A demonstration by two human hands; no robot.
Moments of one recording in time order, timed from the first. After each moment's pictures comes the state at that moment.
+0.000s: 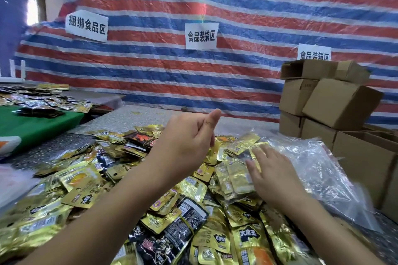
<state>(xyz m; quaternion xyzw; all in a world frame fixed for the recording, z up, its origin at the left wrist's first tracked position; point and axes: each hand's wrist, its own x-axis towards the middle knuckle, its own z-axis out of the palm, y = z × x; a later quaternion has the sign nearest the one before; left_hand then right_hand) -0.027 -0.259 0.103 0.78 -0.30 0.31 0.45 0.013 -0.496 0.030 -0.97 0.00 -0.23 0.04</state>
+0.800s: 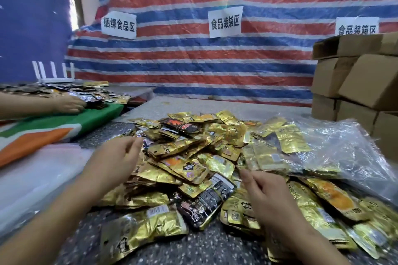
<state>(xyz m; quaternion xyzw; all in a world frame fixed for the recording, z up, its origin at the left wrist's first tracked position) -0.037 -0.106 0.027 0.92 -0.02 0.30 0.23 -0.065 -0.428 -0.013 -0.88 -0.15 -0.23 0.39</state>
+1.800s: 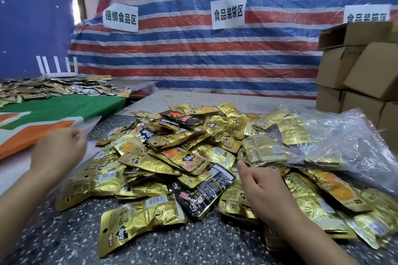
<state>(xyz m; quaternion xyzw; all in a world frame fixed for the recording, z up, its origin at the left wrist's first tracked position) -0.027 0.002 0.007 0.91 0.16 0.35 0.14 -0.068 -0.417 -0.020 -0.88 -0.14 -0.18 0.41</state>
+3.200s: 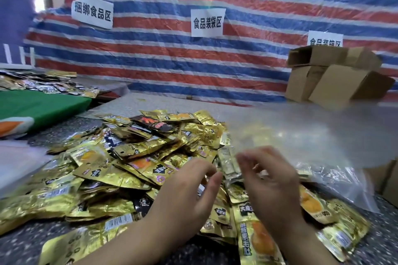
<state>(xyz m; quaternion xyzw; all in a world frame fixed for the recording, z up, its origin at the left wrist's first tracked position) -0.064 -0.267 -0.009 0.81 -0.31 0.31 0.38 -0.071 -0.438 0.019 -0.76 -0.23 -0.51 0.35</state>
